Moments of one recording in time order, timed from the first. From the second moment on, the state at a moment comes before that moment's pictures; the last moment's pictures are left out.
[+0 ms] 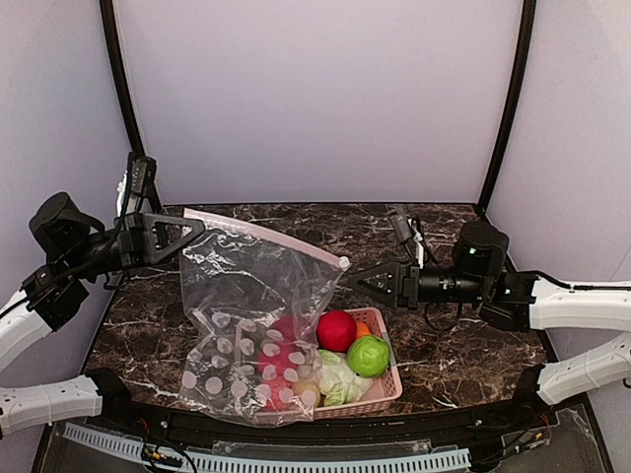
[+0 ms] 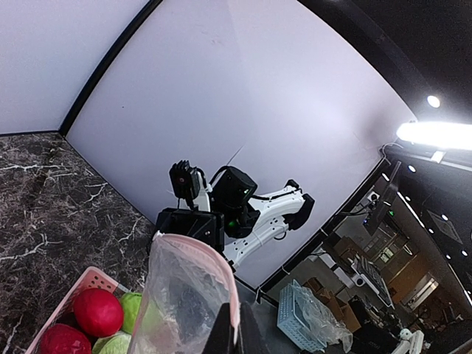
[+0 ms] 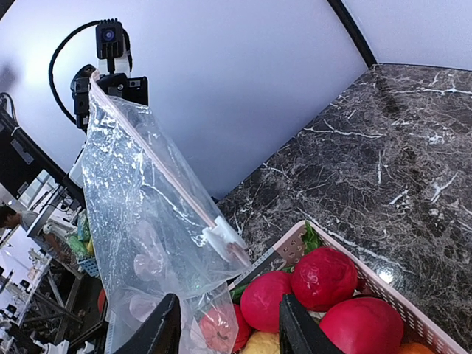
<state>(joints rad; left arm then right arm) -0.59 0.70 0.76 0.13 0.76 -0.85 0.92 1.12 0.65 0.37 -0.50 0.63</state>
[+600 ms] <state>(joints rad) -0.59 0.70 0.76 0.13 0.76 -0.86 0.91 1.24 0.66 0.48 -0.59 0.64</state>
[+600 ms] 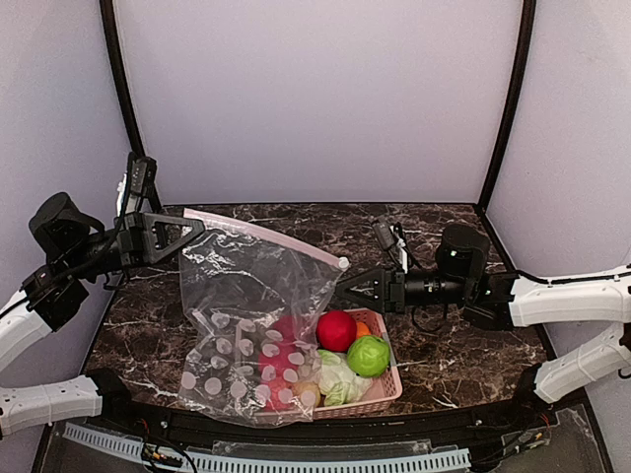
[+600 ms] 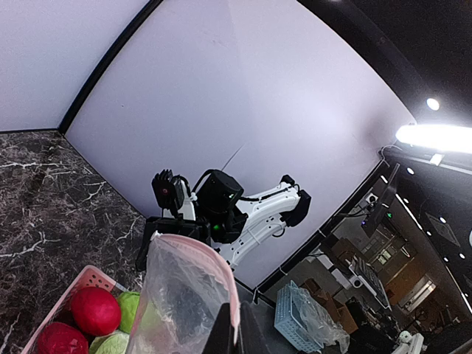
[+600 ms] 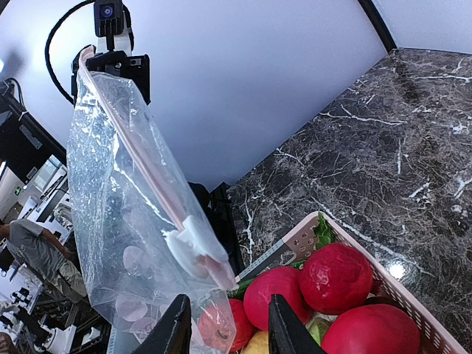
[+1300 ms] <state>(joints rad) -0.59 0.71 0.76 0.14 0.76 -0.88 0.91 1.35 0.72 0.59 -0.66 0.67</state>
